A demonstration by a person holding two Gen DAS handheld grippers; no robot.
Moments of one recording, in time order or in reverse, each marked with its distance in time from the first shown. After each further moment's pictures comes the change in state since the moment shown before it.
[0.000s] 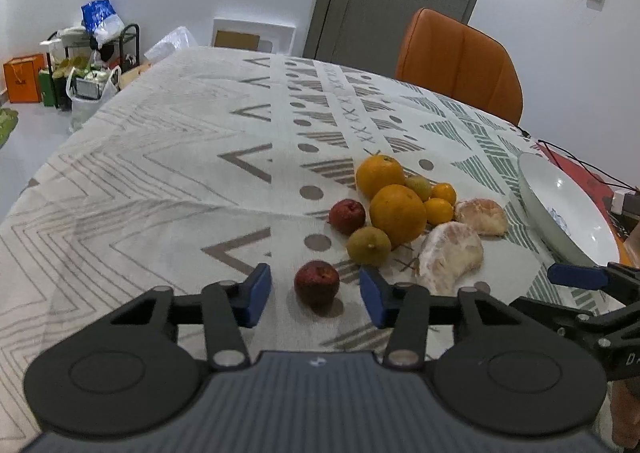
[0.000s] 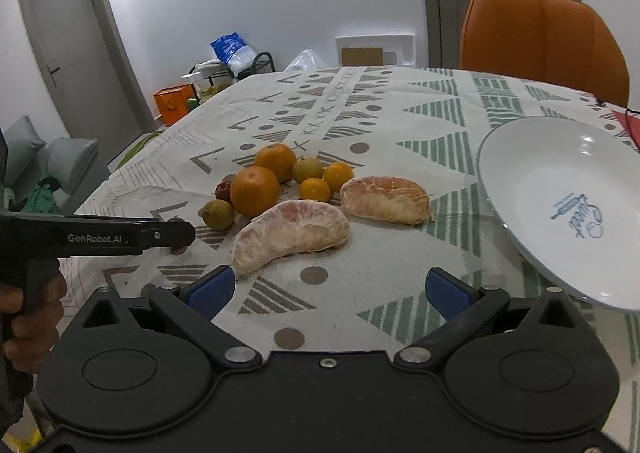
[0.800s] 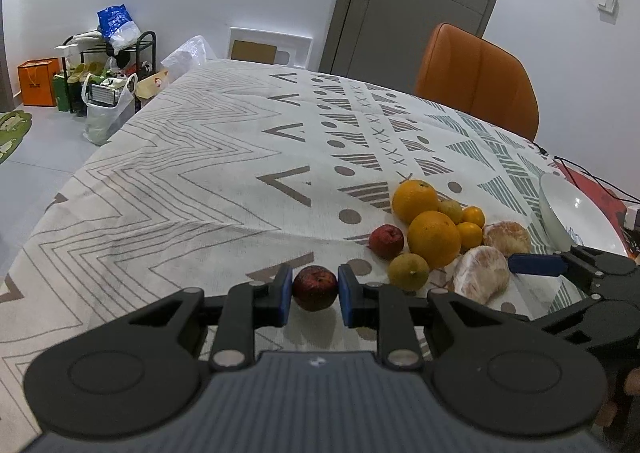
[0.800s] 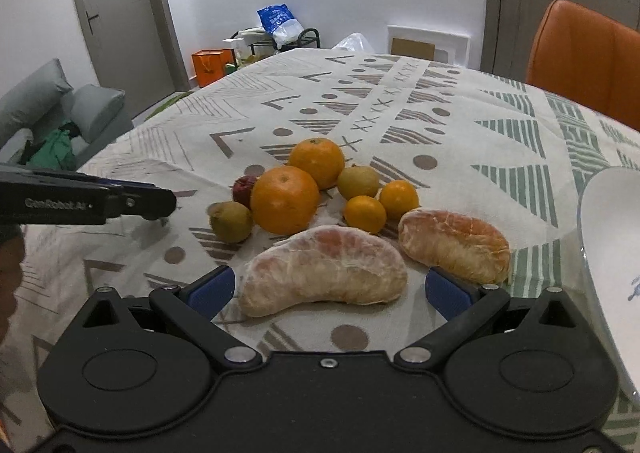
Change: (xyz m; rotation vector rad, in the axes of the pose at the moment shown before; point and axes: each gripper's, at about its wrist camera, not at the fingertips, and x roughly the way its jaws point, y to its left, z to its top) left arm -0.004 0.020 0.011 -0.026 -0.028 0.032; right arm 0.056 0.023 0.018 -0.193 0.045 0.054
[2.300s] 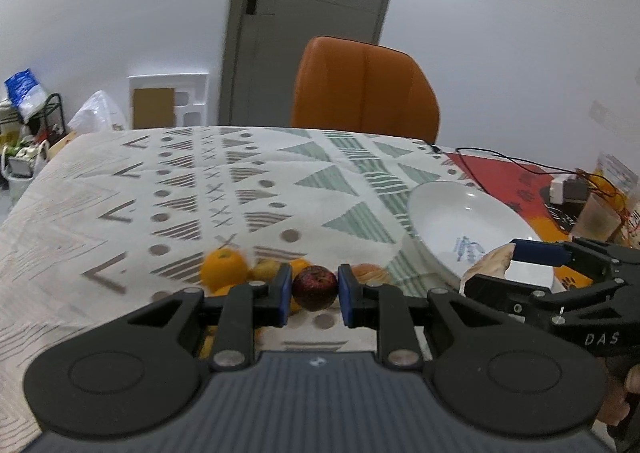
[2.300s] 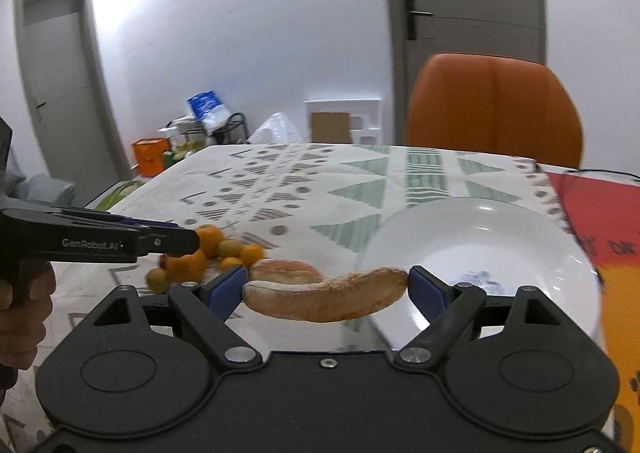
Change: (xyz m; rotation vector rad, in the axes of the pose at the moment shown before) left arm 0.004 -0.119 0.027 0.207 -0.069 -0.206; right arm -0.108 -0.075 -0.022 0.169 -0.240 -0.176
